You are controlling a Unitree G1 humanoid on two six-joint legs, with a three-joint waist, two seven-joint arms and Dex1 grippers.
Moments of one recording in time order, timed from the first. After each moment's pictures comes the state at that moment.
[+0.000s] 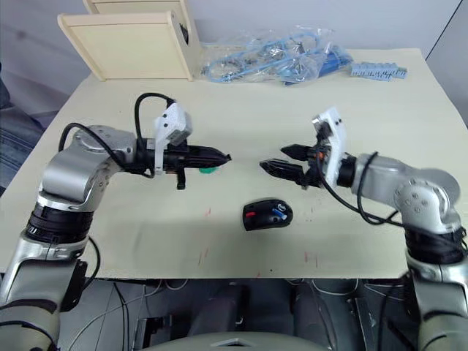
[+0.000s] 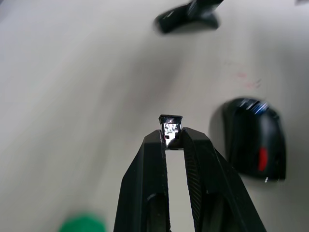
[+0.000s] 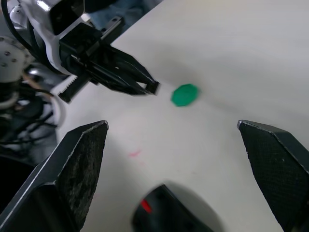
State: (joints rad) left arm -0.74 0.75 -0.16 -0.14 -0.34 0.71 -1.16; right arm -0.67 -0.54 -0.06 -0.24 1.16 1.22 0.38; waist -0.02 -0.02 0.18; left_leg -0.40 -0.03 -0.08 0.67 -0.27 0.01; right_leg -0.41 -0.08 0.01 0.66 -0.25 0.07
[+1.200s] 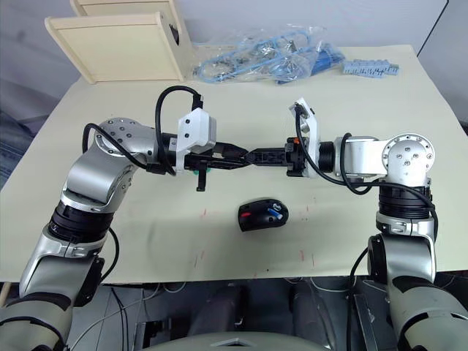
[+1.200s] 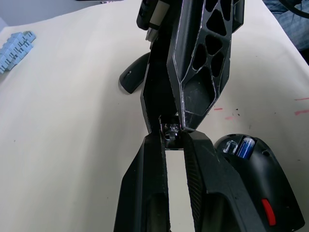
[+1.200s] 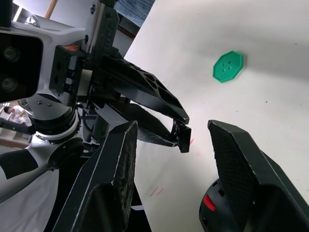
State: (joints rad) left arm -0.75 0.69 -0.22 -0.19 -0.28 0.47 -1.19; right arm -0.85 -0.39 -0.17 0.08 1.43 1.52 0.10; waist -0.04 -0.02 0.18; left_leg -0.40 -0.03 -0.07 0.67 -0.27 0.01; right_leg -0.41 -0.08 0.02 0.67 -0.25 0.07
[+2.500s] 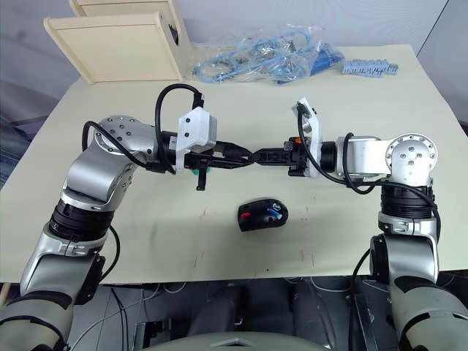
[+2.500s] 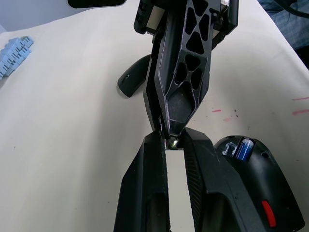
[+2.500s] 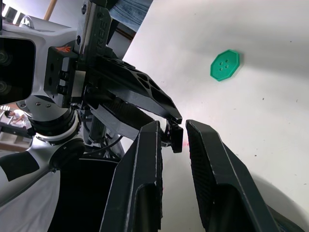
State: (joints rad) left arm -0.76 0.68 -0.22 -0.19 -0.27 0.46 -1.20; right arm -0.85 -0.41 -0.17 0.09 1.50 1.52 0.04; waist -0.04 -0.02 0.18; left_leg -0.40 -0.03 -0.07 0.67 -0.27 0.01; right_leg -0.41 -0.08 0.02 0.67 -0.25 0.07
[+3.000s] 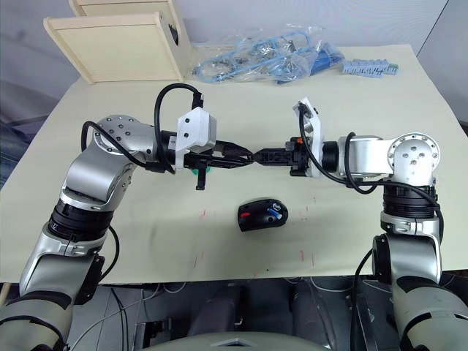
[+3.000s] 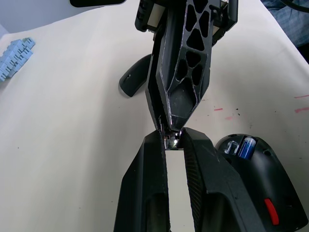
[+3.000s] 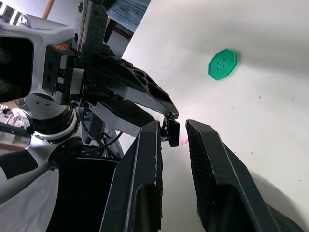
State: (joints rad) left arm -0.76 0.69 -0.22 -0.18 -0.26 0.45 -1.20; right arm -0.85 -0.42 -0.16 0.09 1.50 1.52 0.04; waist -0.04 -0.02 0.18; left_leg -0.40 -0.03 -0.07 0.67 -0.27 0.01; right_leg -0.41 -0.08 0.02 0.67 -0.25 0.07
